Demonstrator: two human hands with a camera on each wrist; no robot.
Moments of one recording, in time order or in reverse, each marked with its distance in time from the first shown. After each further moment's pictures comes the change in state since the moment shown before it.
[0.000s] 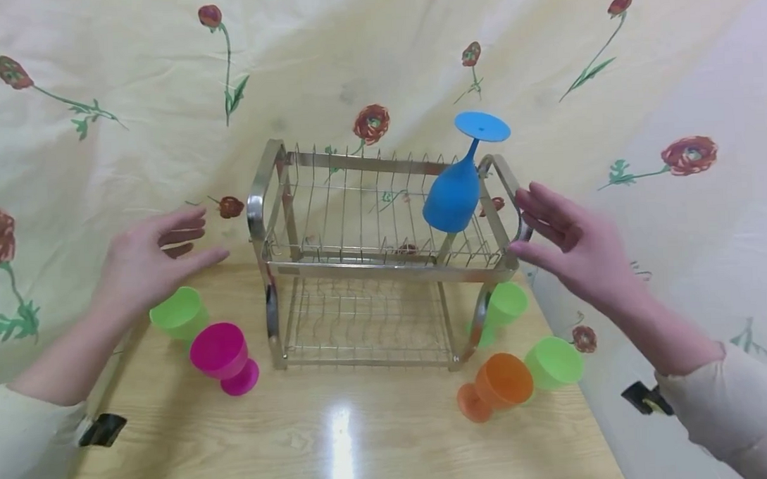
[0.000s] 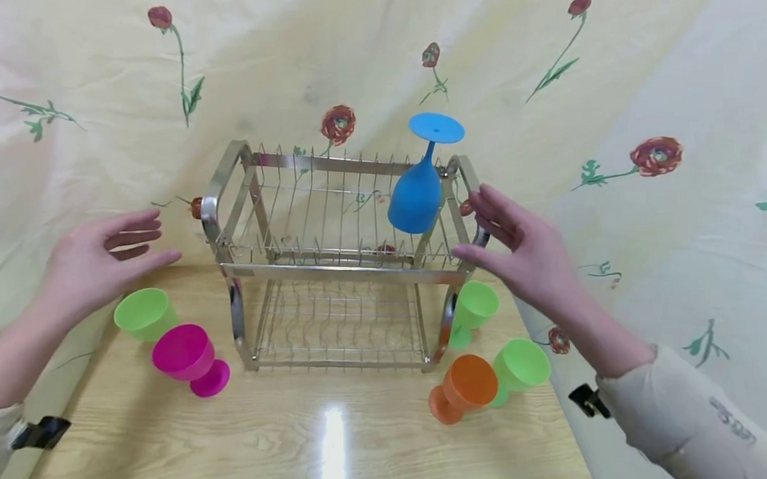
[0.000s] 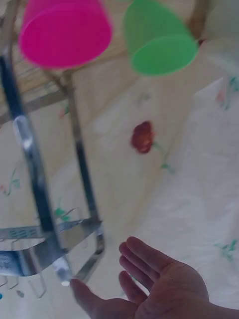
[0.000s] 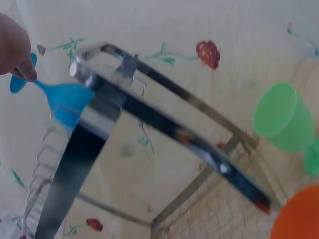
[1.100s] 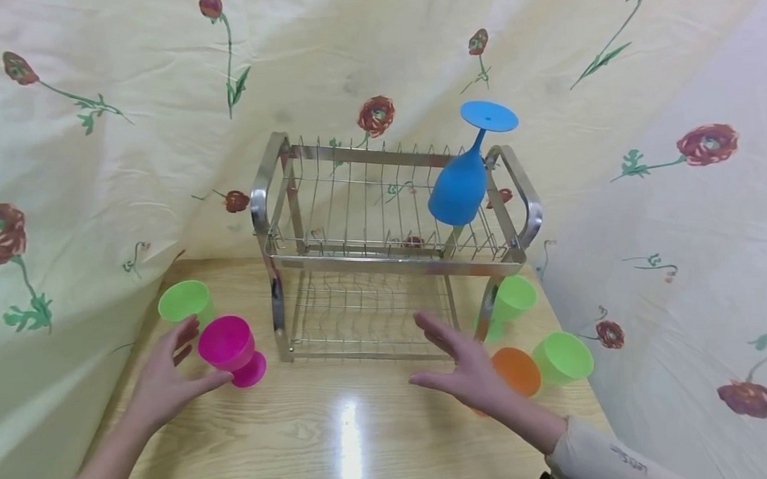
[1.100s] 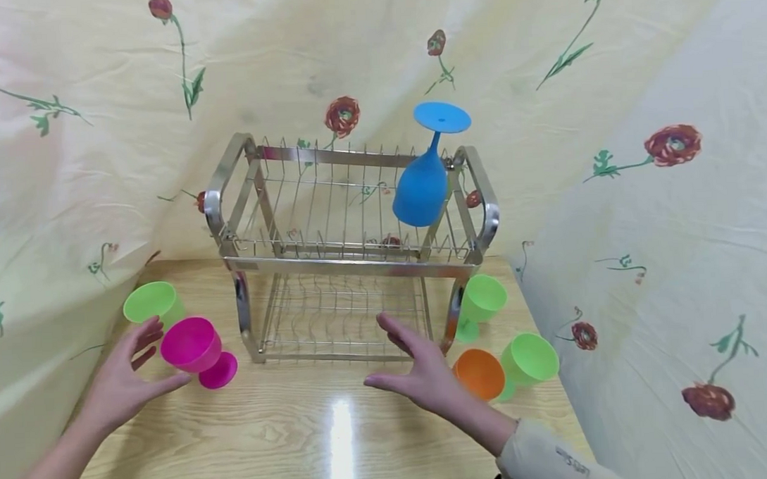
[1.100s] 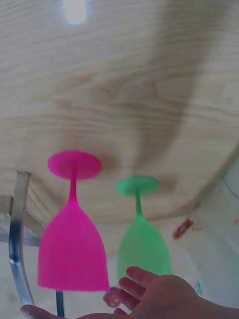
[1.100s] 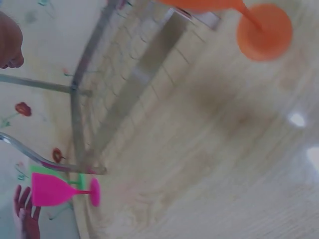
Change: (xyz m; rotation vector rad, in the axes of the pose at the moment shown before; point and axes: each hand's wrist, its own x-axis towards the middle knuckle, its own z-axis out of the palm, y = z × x) left_hand -0.119 -0.138 0.092 -0.184 -0.065 -0.078; right_hand -0.098 0.068 0.175 0.209 -0.250 0.081
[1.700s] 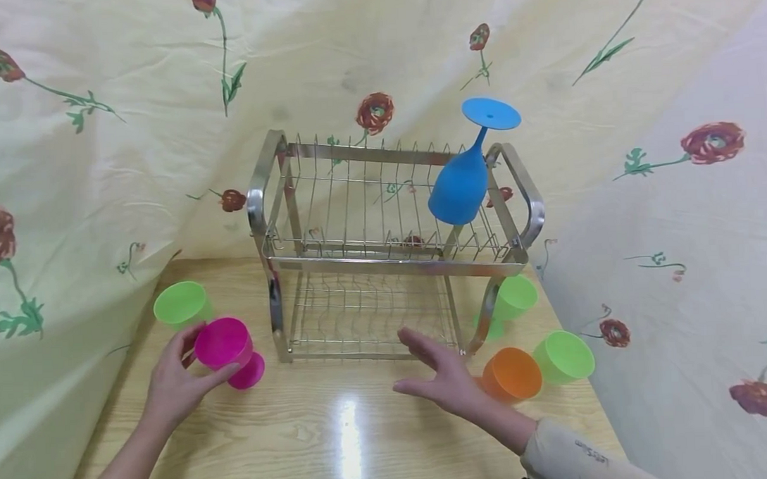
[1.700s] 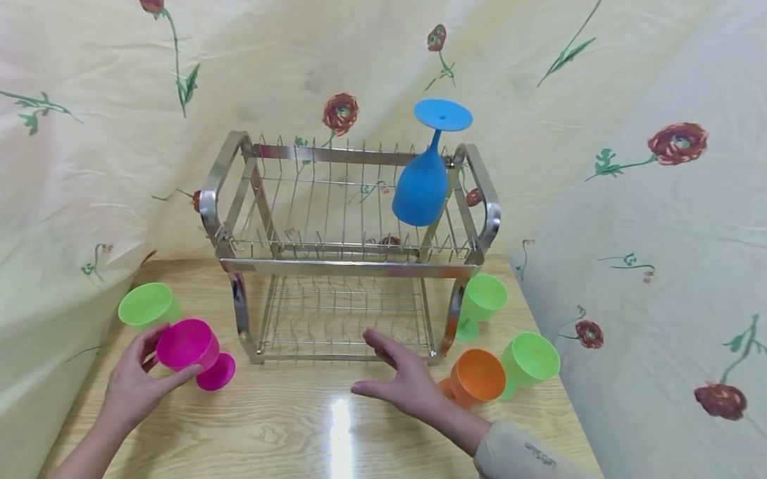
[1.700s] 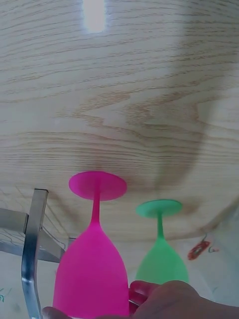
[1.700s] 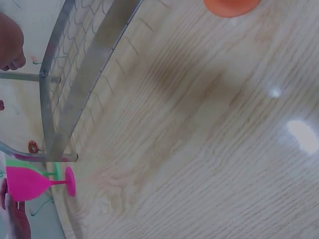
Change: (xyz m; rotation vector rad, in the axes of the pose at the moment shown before) left_hand 0.006 -0.005 0.025 -0.001 0.062 -0.161; right_hand 0.007 0.034 0.038 0.131 -0.037 0.053
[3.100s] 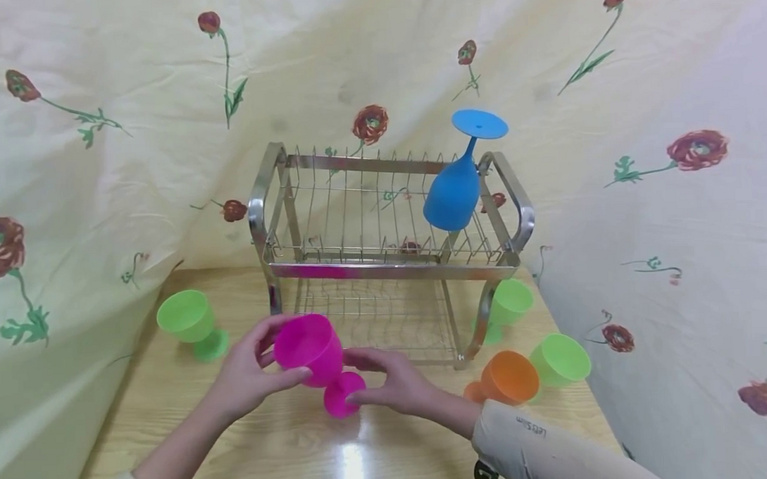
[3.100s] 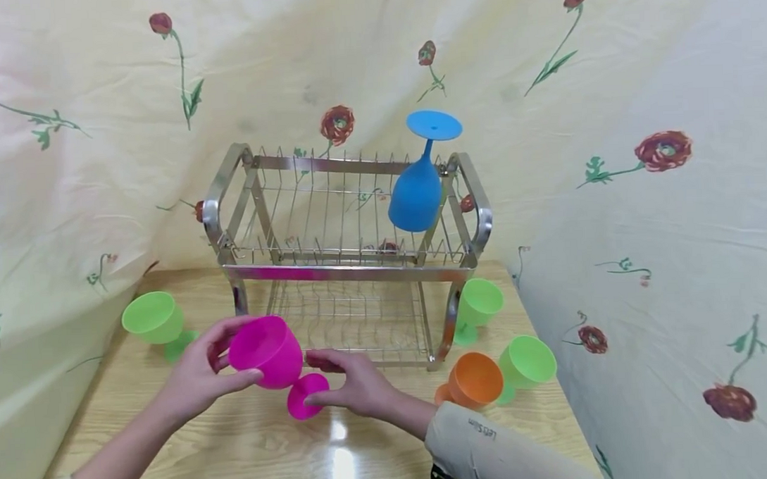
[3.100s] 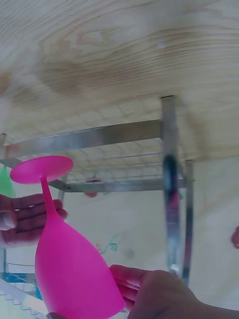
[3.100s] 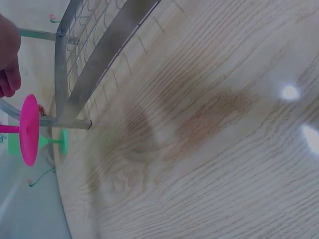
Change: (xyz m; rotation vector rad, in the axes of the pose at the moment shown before) left_hand -0.014 0.125 0.042 -0.414 -0.332 0.153; right_hand 0.038 -0.023 0.047 -0.038 -0.214 -0.064
